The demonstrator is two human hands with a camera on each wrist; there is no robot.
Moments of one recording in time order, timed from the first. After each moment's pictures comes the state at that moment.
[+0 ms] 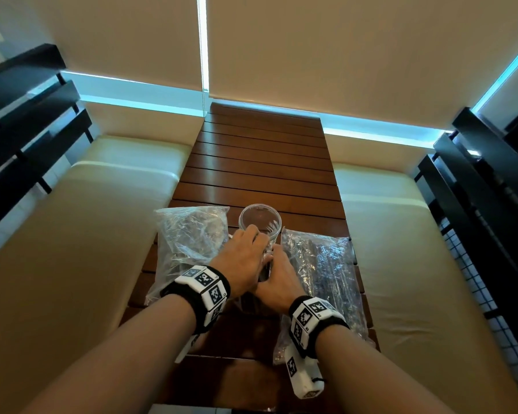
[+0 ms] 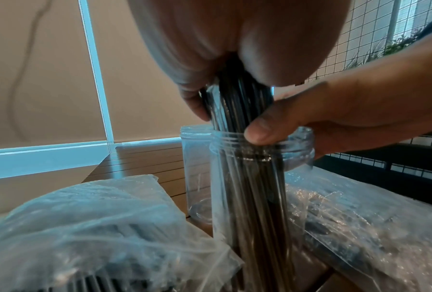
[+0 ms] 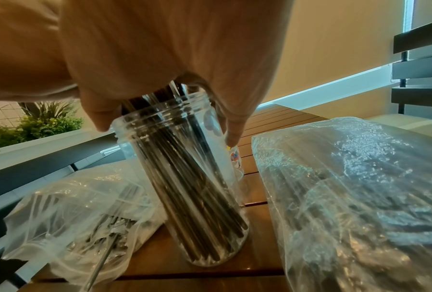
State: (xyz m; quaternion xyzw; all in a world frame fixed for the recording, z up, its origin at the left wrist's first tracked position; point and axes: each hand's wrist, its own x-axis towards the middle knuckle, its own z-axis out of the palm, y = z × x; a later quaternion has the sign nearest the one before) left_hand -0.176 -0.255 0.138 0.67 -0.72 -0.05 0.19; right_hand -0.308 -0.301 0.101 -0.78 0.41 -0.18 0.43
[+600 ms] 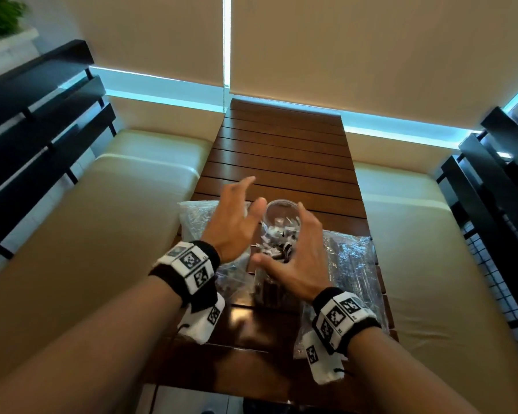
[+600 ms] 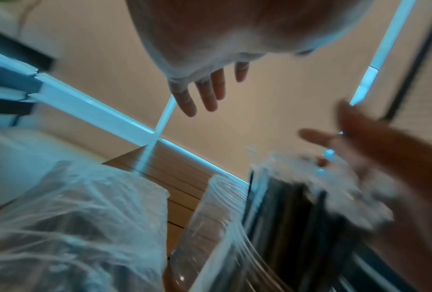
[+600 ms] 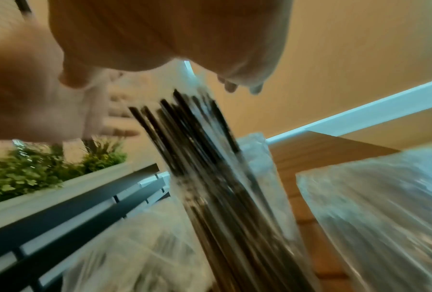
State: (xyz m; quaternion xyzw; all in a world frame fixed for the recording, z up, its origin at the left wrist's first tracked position) left_hand -0.125 -0.232 0.188 0.70 -0.54 -0.17 0.44; right_hand -0.294 -0.291 0.142 -0.83 0.39 -0.28 0.30
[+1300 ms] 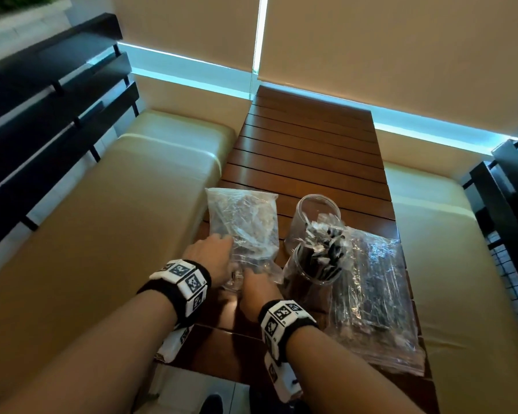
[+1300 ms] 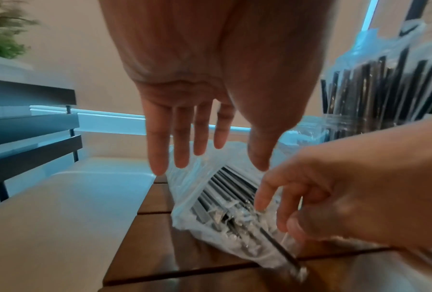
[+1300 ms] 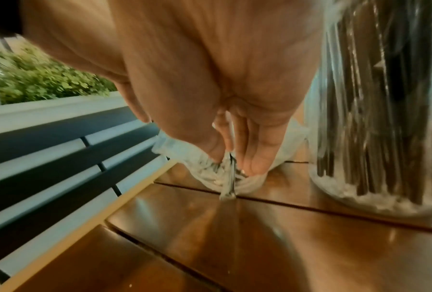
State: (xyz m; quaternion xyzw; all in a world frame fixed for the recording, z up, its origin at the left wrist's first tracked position) left_hand -0.055 -0.167 0.104 0.82 -0.55 -0.16 0.01; right_hand -0.192 -0.209 0.077 -0.88 0.38 0.14 0.24
